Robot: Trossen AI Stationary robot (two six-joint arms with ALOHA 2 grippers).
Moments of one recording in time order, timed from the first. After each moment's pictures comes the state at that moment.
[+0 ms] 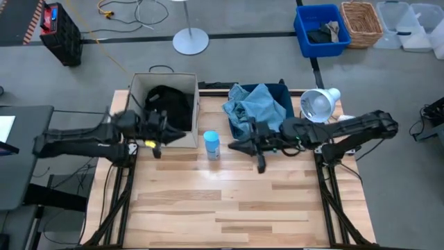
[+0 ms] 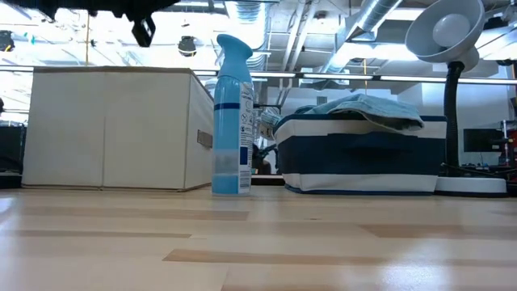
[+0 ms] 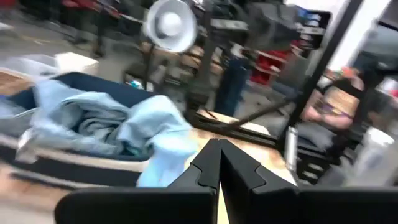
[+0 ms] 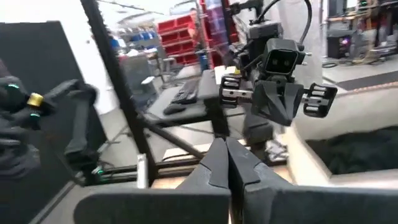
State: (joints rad) left arm 0.14 0.67 0.58 0.10 0.12 -0.26; right arm 0.16 1.28 1.07 0.23 0.05 0.23
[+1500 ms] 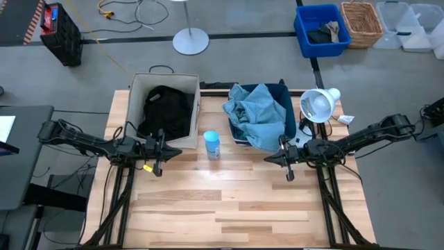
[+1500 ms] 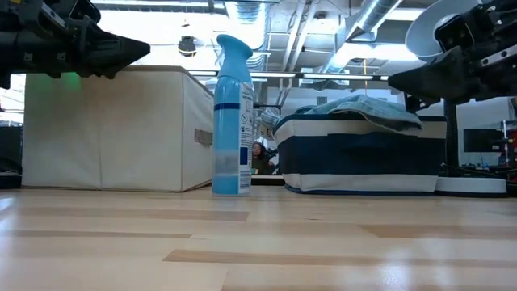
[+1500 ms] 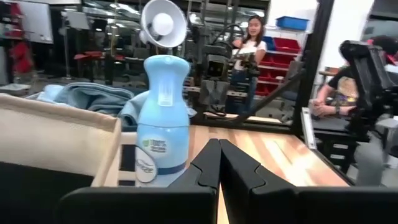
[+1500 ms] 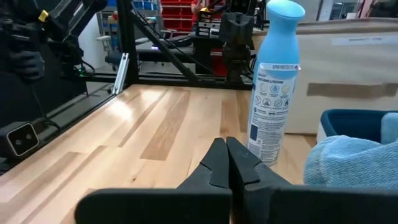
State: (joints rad) left arm -0.16 0.62 0.01 0.62 -0.21 -0.11; right arm 0.17 0.90 0.01 0.85 0.07 -0.02
